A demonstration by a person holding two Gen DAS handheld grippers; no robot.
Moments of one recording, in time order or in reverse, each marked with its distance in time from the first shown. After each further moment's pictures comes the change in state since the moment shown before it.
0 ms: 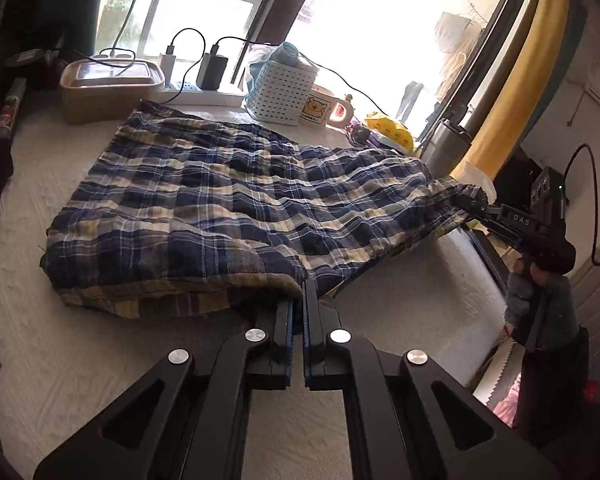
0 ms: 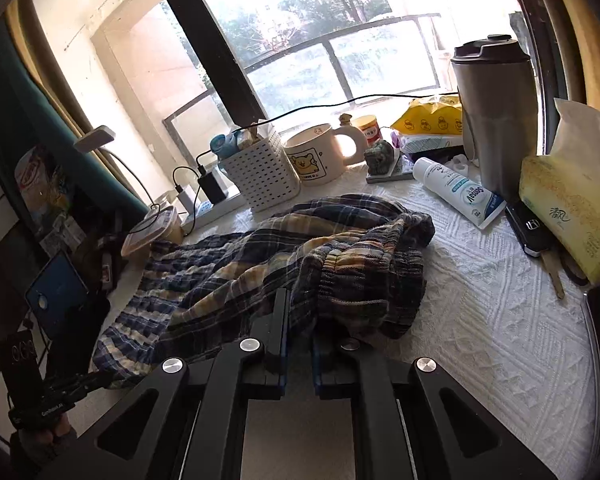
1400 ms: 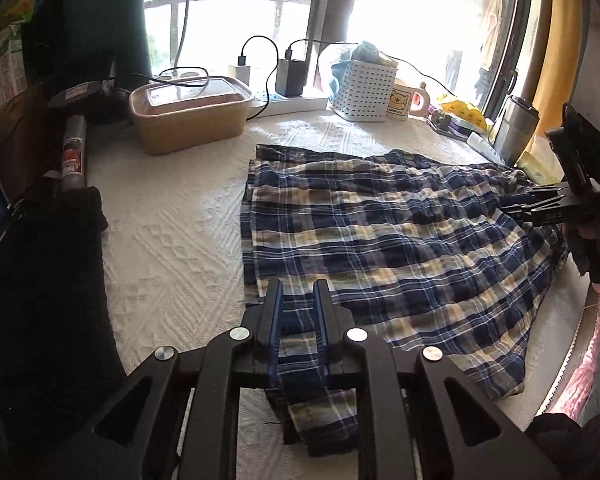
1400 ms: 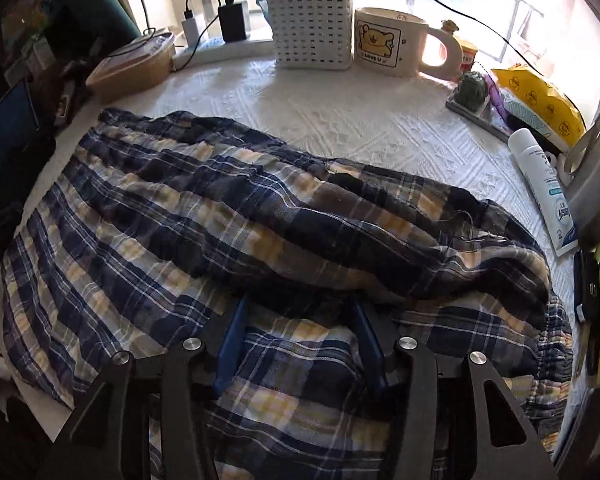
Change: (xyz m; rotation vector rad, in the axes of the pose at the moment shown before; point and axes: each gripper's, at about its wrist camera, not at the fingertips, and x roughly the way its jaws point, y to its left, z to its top) left arm 0.016 0.103 0.073 0.152 0.030 0.266; right arm 0.126 0.051 -0.003 -0.374 0.497 -0.181
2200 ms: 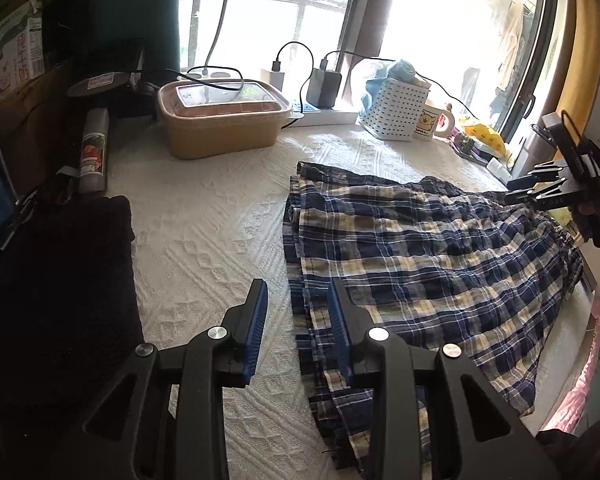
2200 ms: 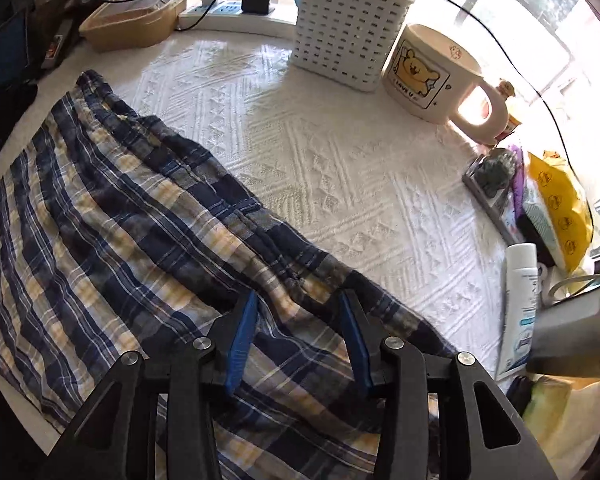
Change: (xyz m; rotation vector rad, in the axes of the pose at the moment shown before) left arm 0.004 0.035 0.012 -0.073 -0.009 0.013; right arm 0.000 -0.013 0.076 -0.280 0.089 -0.098
